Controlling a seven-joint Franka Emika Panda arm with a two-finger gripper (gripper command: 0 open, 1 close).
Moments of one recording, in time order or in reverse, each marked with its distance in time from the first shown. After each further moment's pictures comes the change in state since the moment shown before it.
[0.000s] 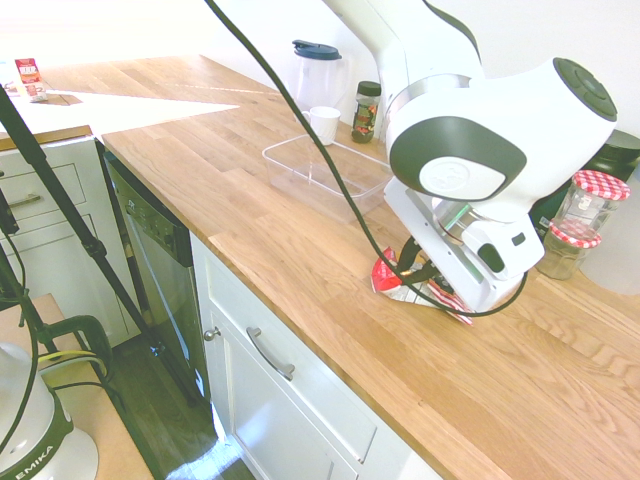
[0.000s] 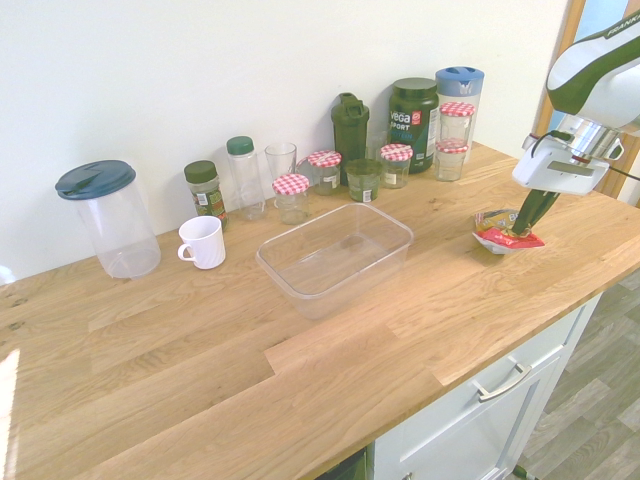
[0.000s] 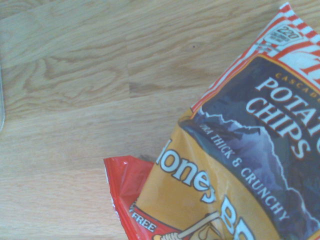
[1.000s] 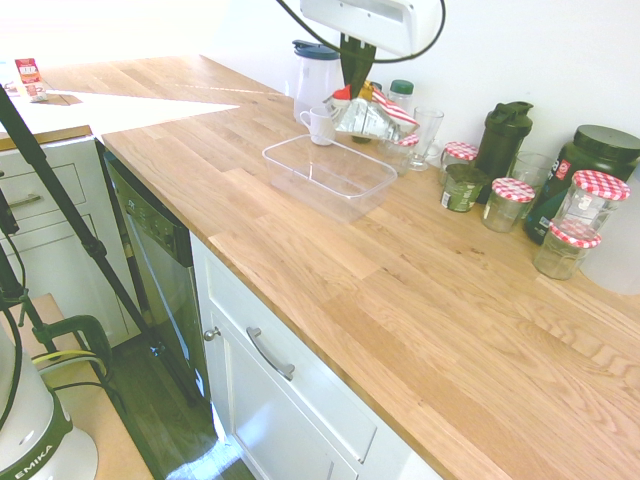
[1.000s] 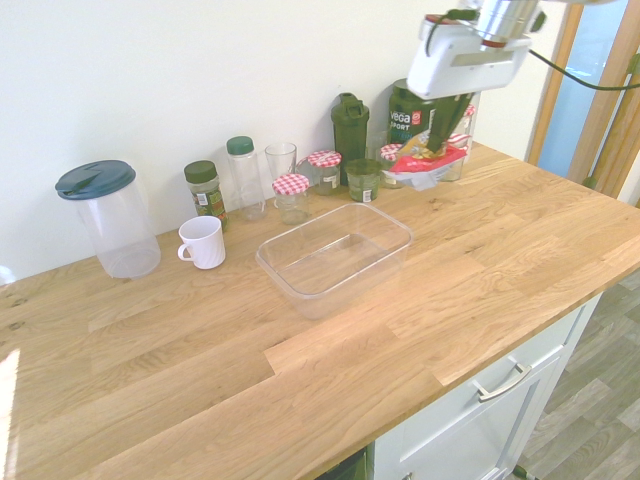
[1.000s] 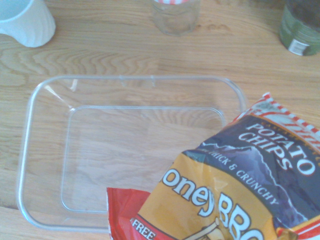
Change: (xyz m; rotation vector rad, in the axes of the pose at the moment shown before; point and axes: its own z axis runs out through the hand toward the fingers) arm -0.207 -0.263 -0.102 -0.101 0.236 -0.304
